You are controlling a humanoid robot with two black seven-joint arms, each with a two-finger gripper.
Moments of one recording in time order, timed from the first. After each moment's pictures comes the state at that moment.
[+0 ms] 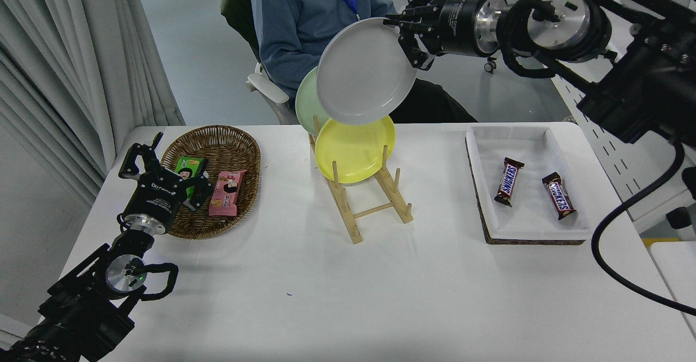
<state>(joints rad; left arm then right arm) -0.50 0.26 -1.08 -0.53 0.18 -0.58 -0.44 1.50 -0.35 0.43 0.92 0.52 -0.29 -0.48</state>
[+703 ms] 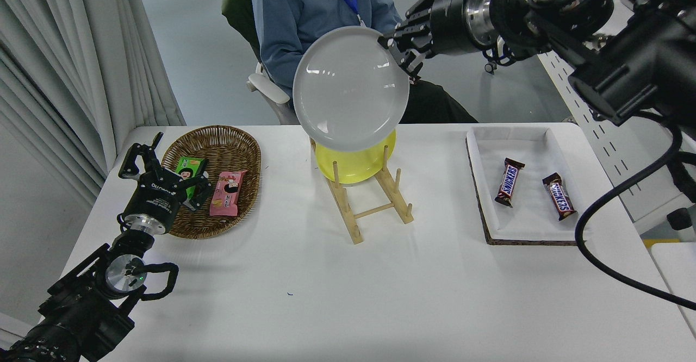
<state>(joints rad) -0.50 0.26 -1.08 -0.53 0.18 -0.58 -0.44 1.43 -0.29 0.47 0.93 0.72 -0.70 -0.56</state>
